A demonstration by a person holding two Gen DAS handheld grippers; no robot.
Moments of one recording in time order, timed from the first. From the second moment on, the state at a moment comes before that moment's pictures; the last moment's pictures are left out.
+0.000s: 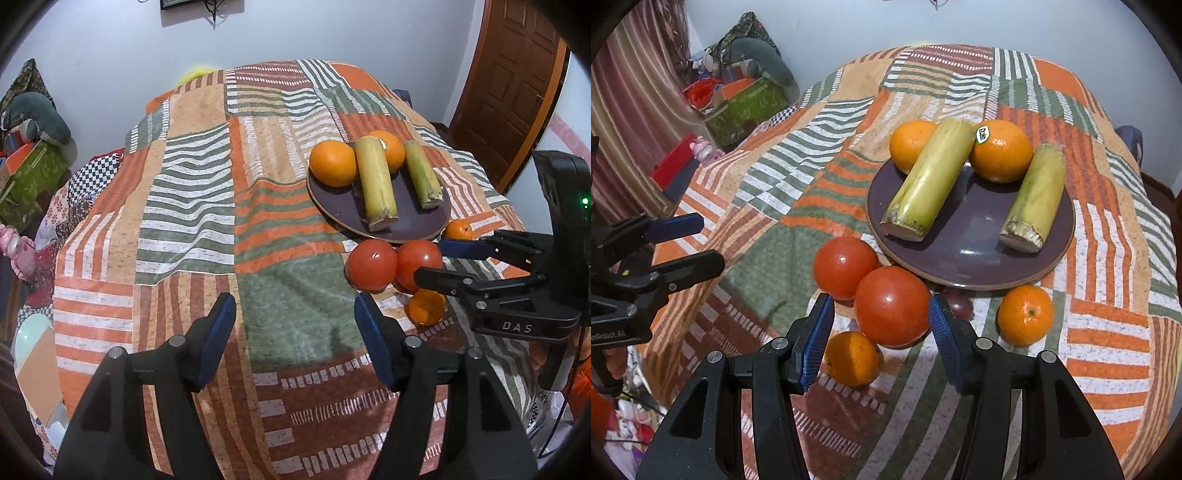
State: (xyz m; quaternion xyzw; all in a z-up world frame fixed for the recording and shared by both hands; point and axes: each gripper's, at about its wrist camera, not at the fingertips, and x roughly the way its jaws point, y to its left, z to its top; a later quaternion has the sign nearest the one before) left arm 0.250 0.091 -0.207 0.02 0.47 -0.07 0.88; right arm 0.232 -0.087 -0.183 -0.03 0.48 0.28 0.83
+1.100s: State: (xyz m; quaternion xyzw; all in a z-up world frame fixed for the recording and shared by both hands) left arm 0.294 0.030 -0.232 0.03 0.50 -0.11 0.86; right arm 0.240 -0.147 -0.158 0.01 0.44 0.26 0.86
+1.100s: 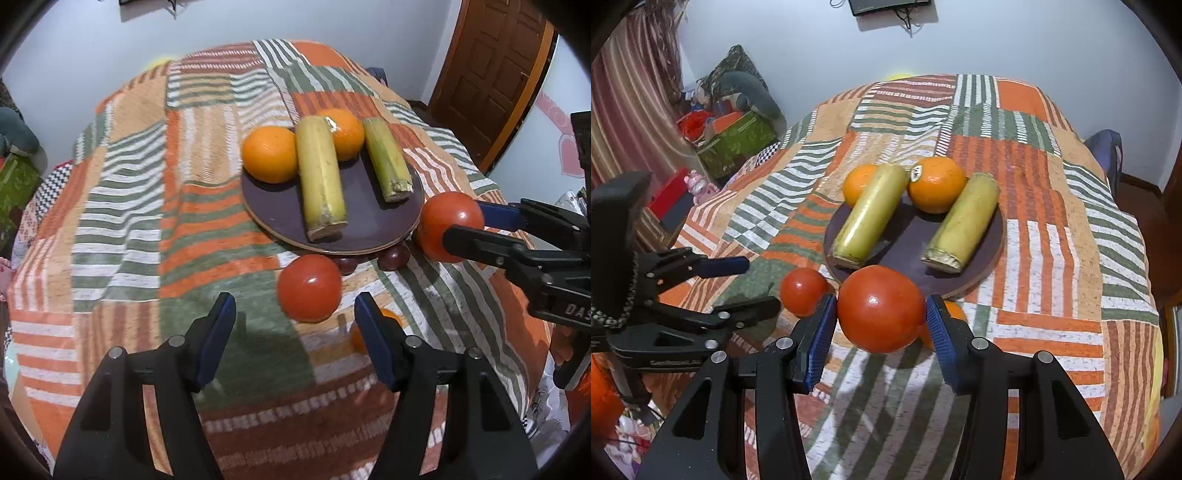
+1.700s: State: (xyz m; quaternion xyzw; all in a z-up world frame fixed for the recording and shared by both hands) left arm 0.321 0.011 -0.265 0.04 0.52 -0.11 0.85; right arm 0.243 -0.160 -0.167 0.03 0.44 0.27 0.85
